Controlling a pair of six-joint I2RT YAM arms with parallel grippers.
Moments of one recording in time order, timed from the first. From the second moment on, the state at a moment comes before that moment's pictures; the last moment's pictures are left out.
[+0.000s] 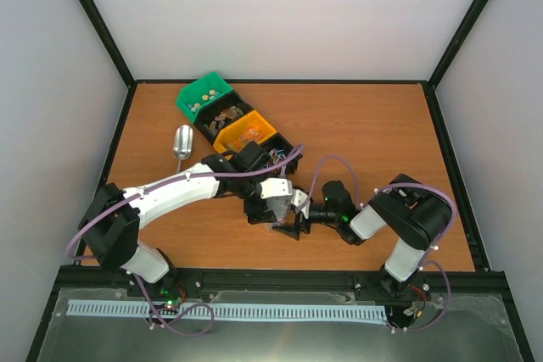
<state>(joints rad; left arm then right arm) -0.82 1.51 1.05 -0.70 0.33 0.57 0.71 1.72 0.30 1.03 -0.68 -0.32</state>
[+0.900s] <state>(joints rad) -0.80 1.27 1.03 -0.74 0.40 0.56 0.71 1.63 0.20 1.05 -0.65 -0.35</state>
